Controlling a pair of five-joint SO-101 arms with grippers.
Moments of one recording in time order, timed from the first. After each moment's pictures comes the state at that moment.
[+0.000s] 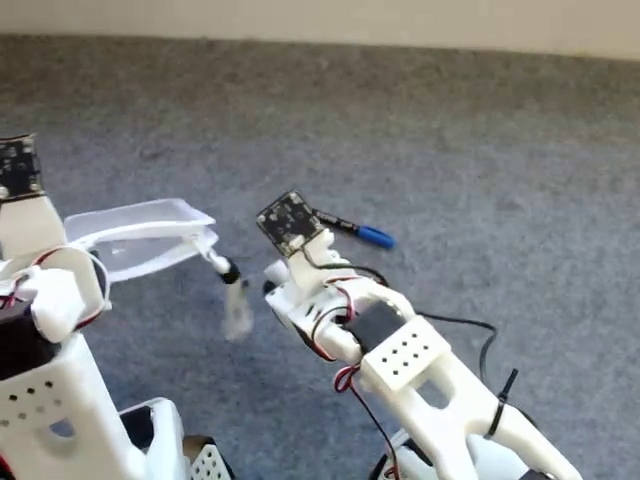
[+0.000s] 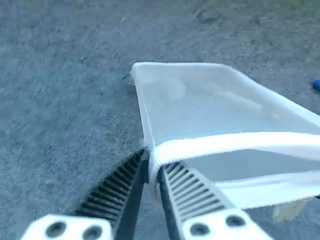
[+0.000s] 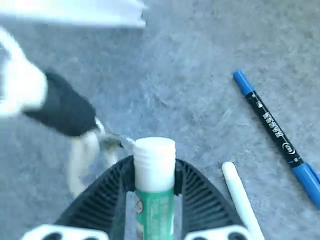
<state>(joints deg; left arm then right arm) -25.9 -52.5 19.3 92.7 -1.8 -43.2 -41.1 55.5 36.8 2.2</state>
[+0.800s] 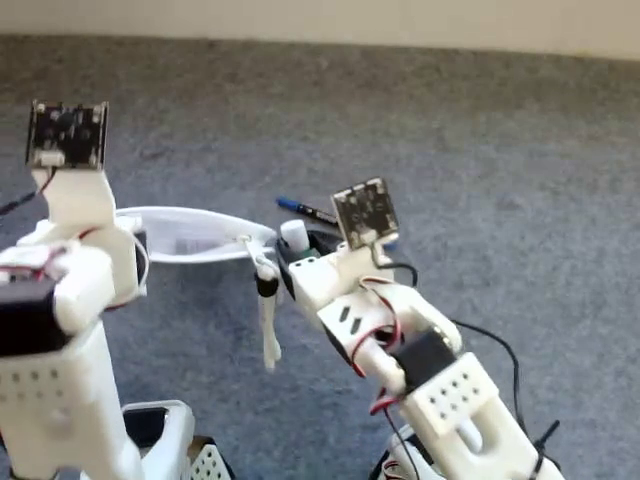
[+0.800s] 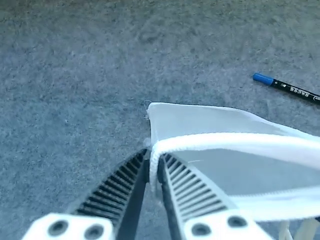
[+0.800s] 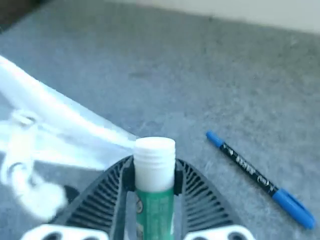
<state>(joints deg) -11.9 -42.2 6.2 97.2 0.2 -38.2 -62.4 58.5 35.6 -8.3</state>
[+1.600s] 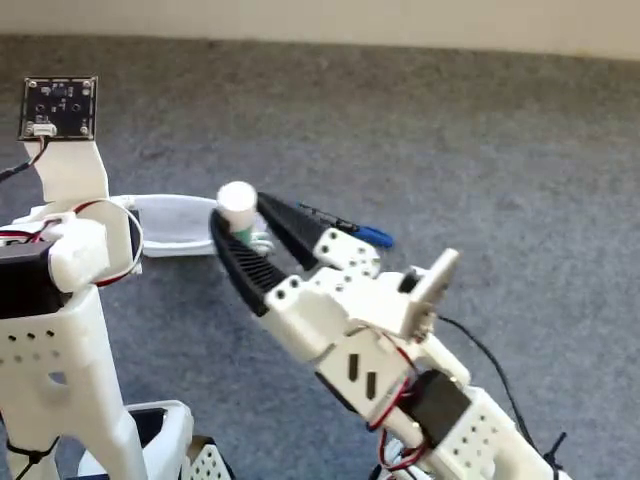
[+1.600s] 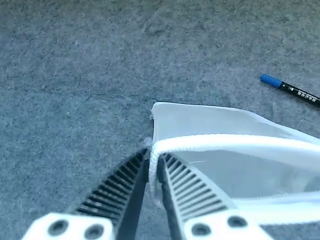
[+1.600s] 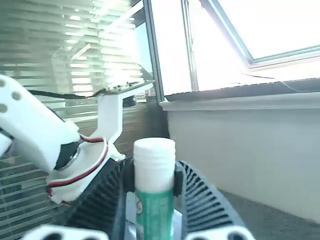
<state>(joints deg) -11.9 -36.4 2.8 97.9 1.7 -53.5 -70.0 58.6 0.3 -8.3</state>
